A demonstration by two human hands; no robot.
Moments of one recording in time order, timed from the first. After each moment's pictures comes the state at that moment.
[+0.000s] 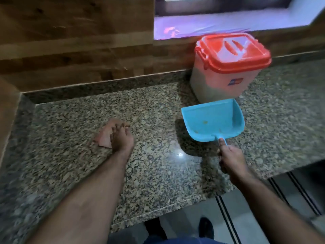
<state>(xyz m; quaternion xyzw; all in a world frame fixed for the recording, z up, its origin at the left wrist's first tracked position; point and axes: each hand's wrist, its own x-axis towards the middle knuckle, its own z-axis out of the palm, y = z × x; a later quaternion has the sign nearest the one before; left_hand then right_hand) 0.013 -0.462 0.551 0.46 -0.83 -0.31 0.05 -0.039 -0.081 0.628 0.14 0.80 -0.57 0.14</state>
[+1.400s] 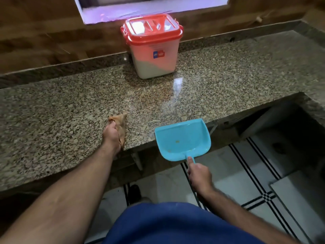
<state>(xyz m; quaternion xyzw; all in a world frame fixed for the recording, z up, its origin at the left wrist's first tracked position) 0.083 -0.163 0.571 0.36 -0.47 -0.80 0.10 0.133 0.201 0.598 0.20 0.81 -0.51 0.22</state>
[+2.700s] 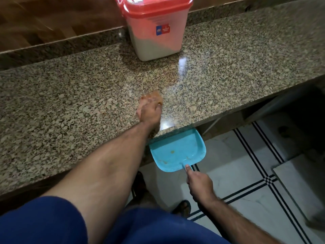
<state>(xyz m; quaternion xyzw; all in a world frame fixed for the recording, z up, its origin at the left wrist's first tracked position) -0.023 -0.073 0.561 0.26 -0.87 -0.43 -0.02 0.151 0.175 0.533 0.21 0.84 -0.41 0.27</state>
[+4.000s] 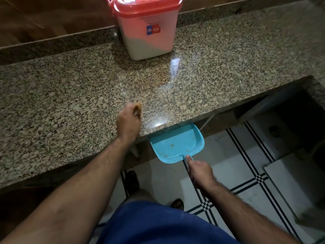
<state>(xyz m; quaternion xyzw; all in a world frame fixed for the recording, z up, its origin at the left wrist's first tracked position) 0.046 -0.079 0.584 0.24 -0.88 -0.38 0.11 0.109 0.213 0.557 0.21 0.83 -0.41 0.31</state>
